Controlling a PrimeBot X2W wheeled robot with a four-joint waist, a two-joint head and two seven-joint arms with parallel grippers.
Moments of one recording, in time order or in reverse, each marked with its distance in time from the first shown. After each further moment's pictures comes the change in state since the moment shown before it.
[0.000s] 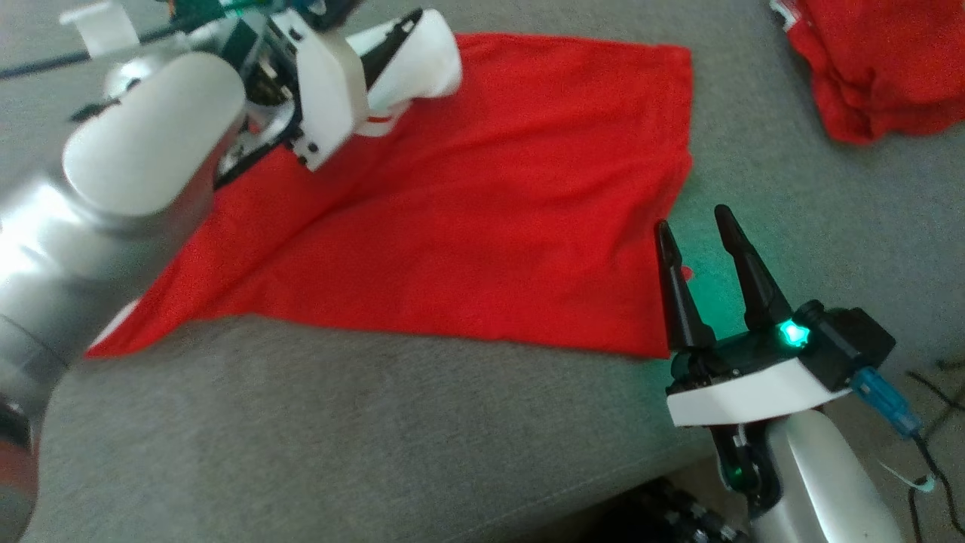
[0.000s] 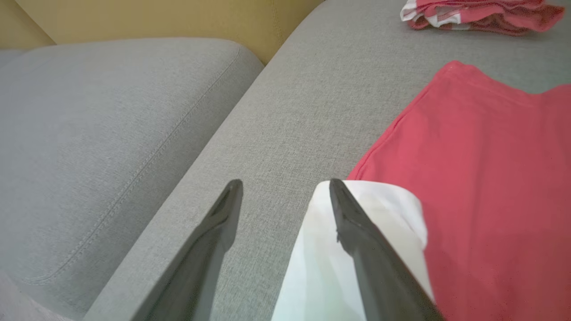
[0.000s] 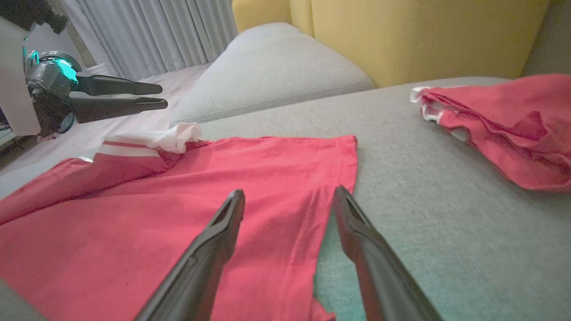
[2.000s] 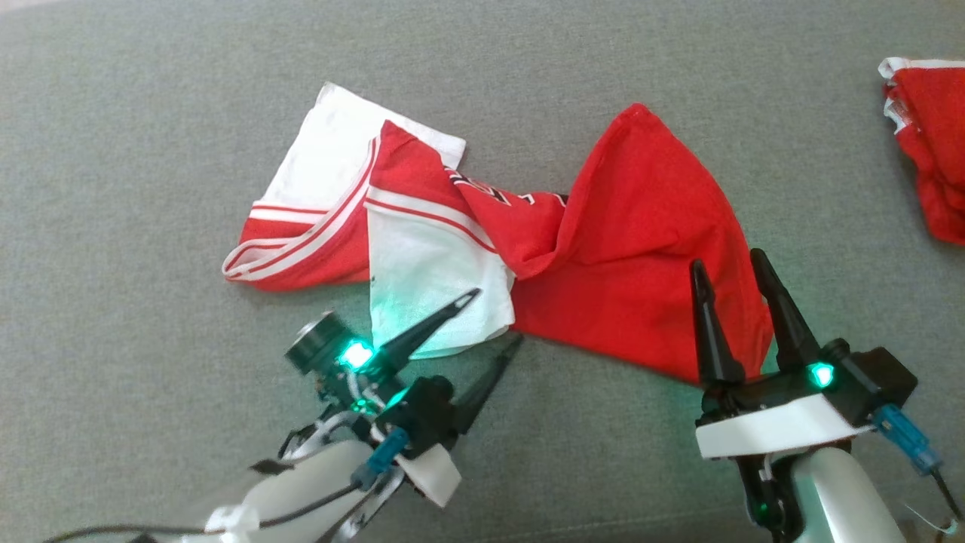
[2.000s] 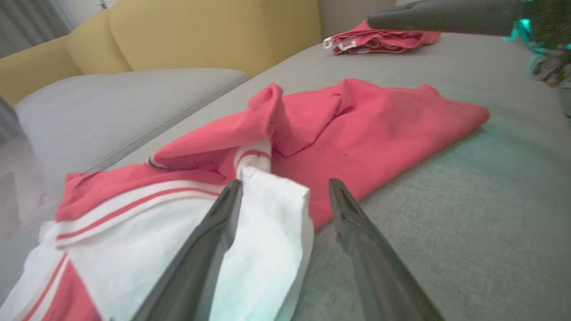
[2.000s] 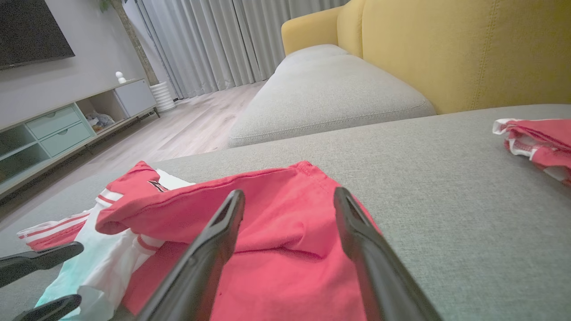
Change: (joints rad) left arm 0.664 -0.044 -0.040 -0.254 0.256 0.377 -0.457; right arm 0.095 0.001 -0.080 0.002 -0.028 0.000 0.000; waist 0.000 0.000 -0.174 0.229
